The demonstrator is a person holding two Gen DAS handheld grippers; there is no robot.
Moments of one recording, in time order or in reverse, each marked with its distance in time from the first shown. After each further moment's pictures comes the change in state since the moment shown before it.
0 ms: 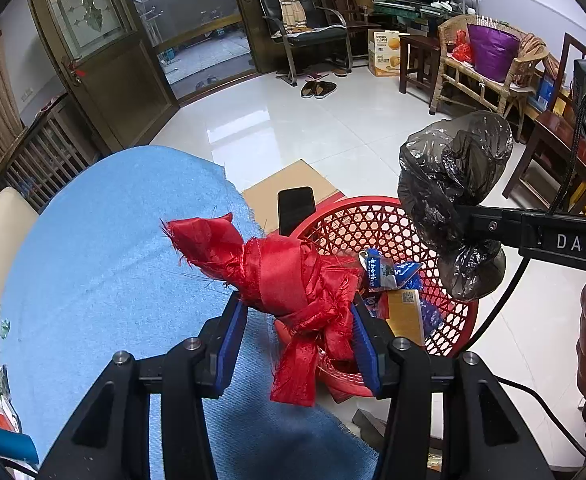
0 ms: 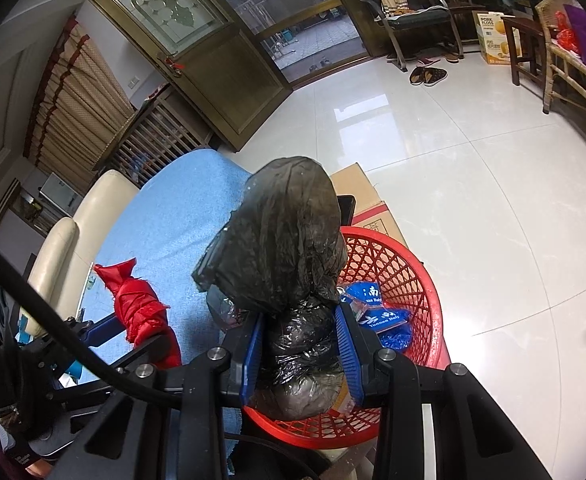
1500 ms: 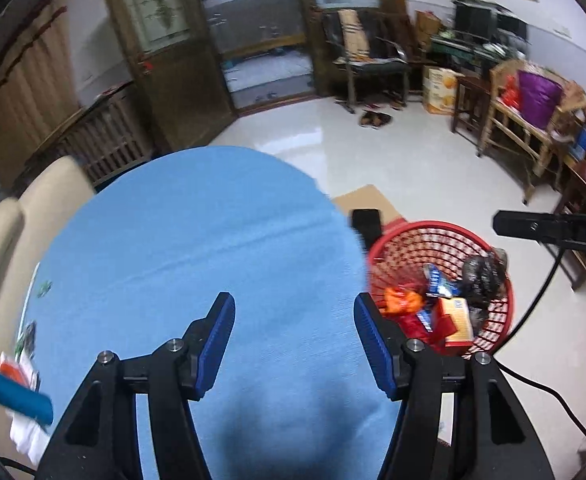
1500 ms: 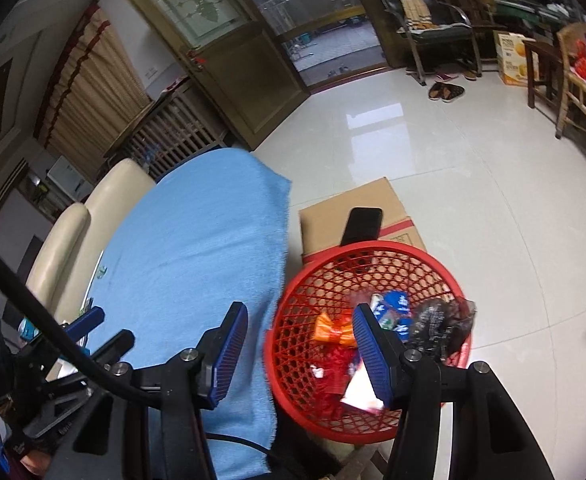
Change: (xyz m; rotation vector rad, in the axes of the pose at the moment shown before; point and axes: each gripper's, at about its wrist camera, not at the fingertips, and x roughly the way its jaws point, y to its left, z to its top) left arm -0.065 0.083 -0.042 -0.175 -0.098 0.152; right arm -0.011 0.057 0.002 -0.090 -0.008 0.008
